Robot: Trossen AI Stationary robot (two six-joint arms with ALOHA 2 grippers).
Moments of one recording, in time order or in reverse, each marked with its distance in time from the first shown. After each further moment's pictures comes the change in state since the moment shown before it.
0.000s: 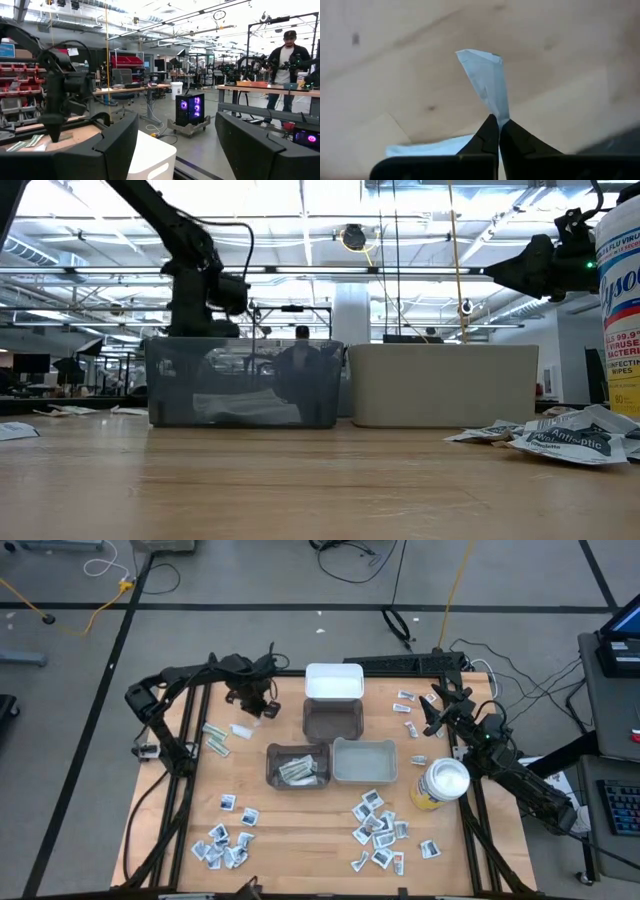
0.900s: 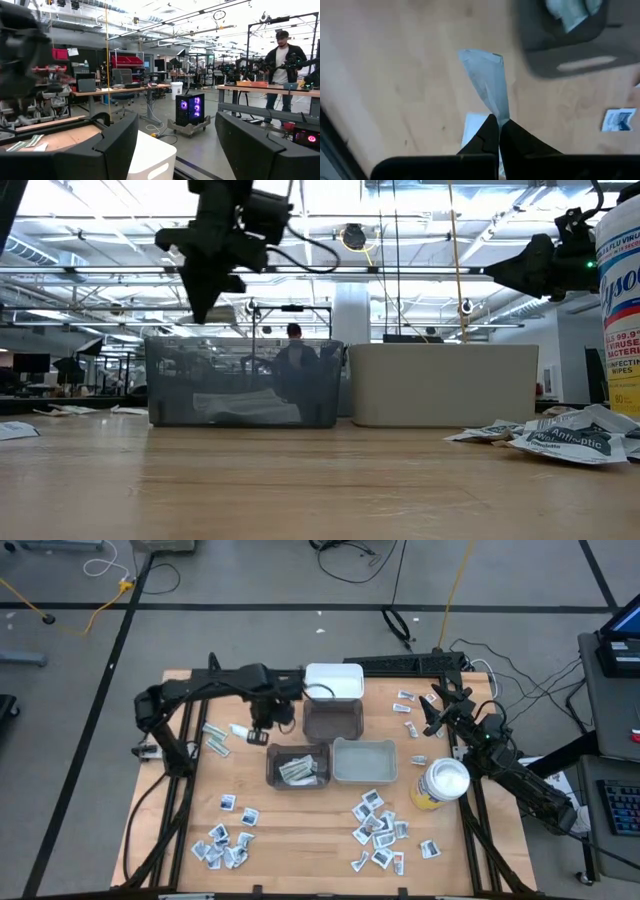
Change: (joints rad) left arm -0.397 0.018 0.392 -0.427 -0.161 0.860; right arm 0.000 0.000 0.000 0.000 0.000 0.000
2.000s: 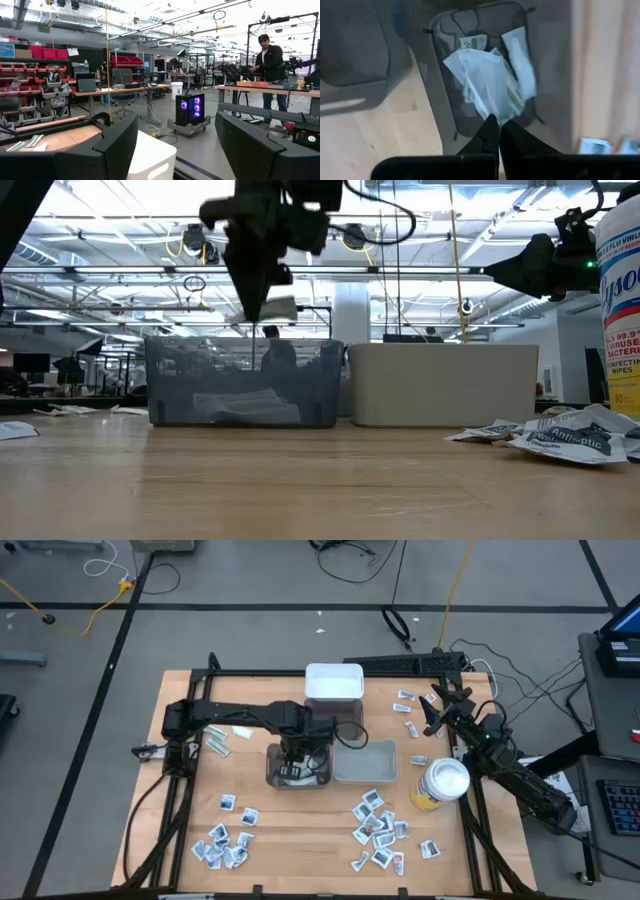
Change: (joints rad) left arm -0.294 0.215 0.208 0.103 0.053 -0.296; right arm 0.000 0.000 0.000 0.000 0.000 0.000
